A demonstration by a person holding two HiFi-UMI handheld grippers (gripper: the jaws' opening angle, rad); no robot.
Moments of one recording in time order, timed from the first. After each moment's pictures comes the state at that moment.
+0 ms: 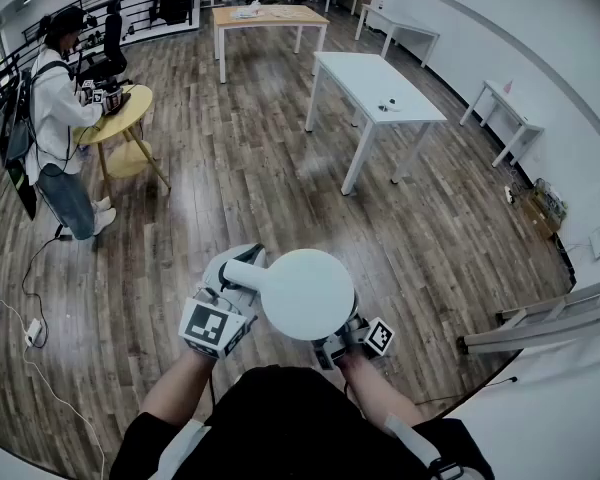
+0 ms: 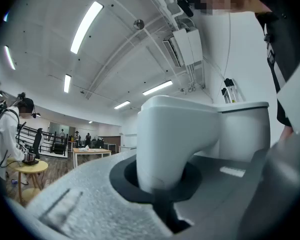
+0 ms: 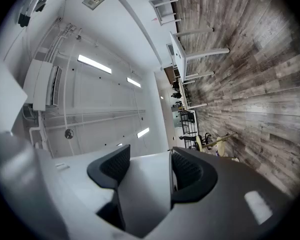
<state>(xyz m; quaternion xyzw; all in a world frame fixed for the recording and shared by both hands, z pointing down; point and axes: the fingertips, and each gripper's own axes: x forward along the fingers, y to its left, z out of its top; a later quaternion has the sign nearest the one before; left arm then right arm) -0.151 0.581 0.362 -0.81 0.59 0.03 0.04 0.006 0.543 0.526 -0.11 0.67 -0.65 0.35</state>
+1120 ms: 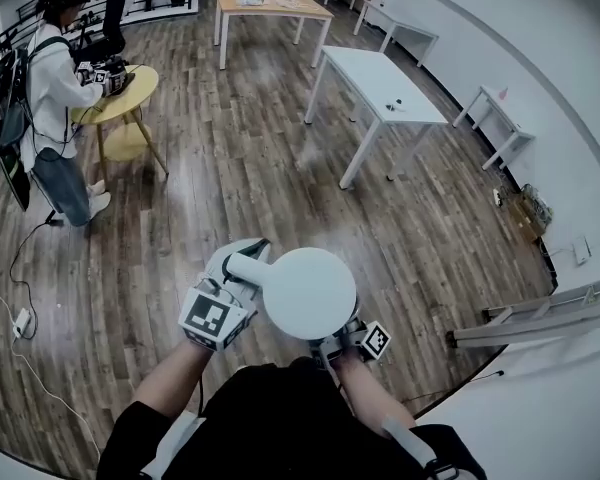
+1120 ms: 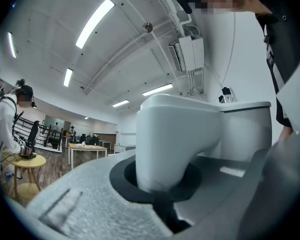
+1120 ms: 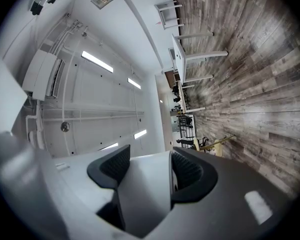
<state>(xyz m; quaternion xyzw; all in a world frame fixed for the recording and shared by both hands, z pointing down) -0.228 0.613 0.370 -0.82 0.56 0.04 0.02 -0.061 0.589 0.526 -0.14 0.67 -0.64 0.36</state>
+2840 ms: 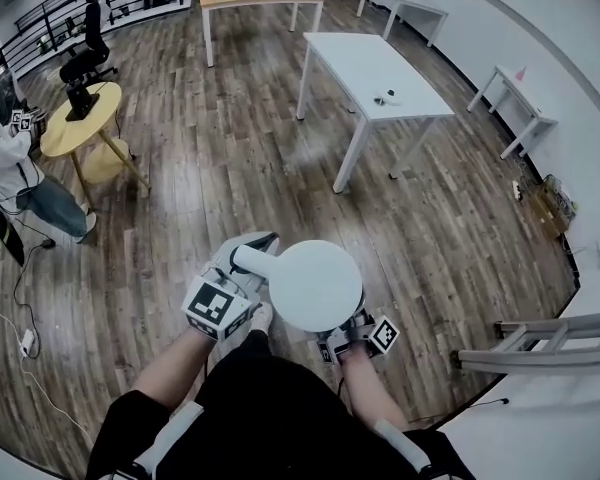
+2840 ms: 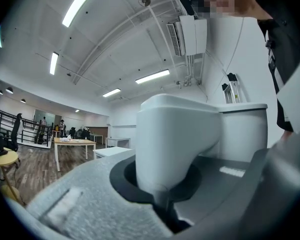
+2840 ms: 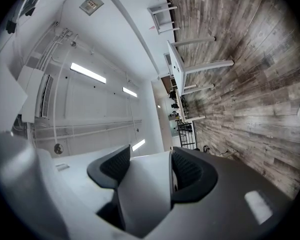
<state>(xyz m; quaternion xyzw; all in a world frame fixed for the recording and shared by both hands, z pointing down) -0.107 0.350 0.406 -0.85 0.53 0.01 0.00 0.052 0.337 0.566 -0.15 0.64 -0.65 0.37</state>
